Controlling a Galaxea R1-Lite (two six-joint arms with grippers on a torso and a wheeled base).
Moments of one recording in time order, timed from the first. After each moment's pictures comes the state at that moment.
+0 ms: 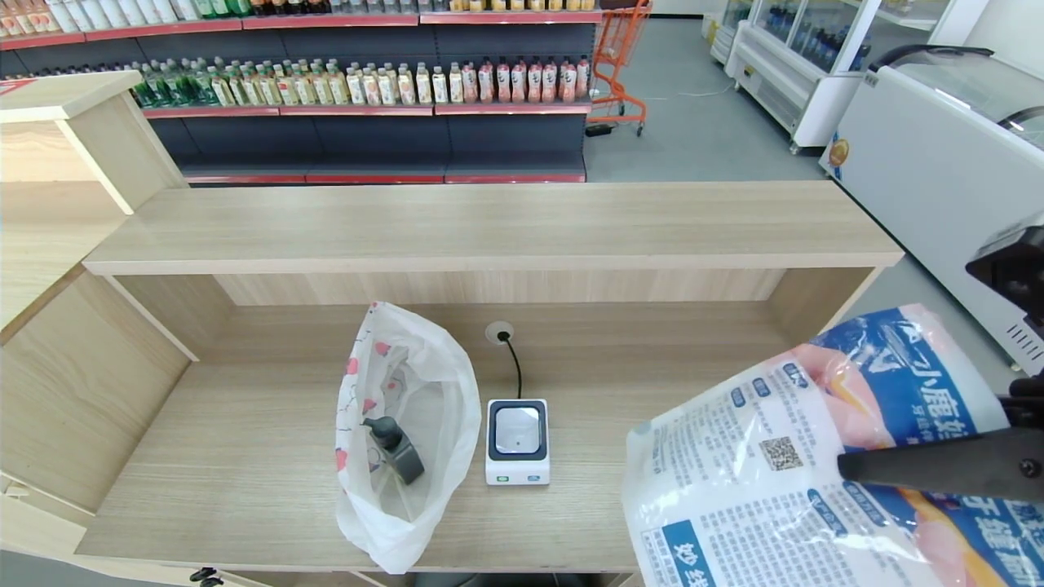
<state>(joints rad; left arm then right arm) 0.00 0.00 0.00 0.00 0.02 0.00 0.40 1.14 -0.81 0.05 0.96 0.34</state>
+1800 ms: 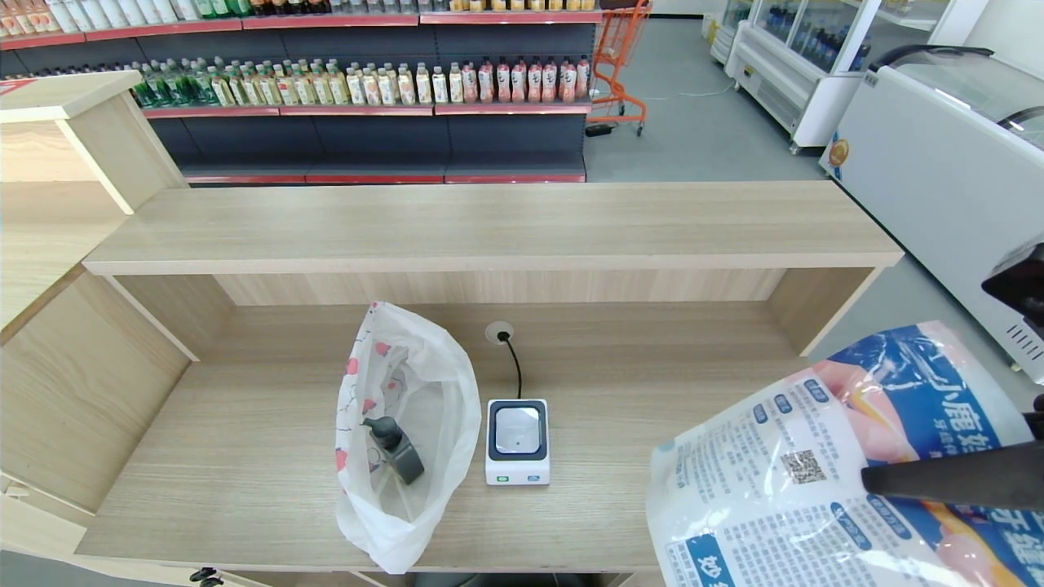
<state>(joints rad) 0.00 0.00 0.00 0.00 0.02 0.00 0.36 1.10 -0.82 0.15 0.95 0.37</state>
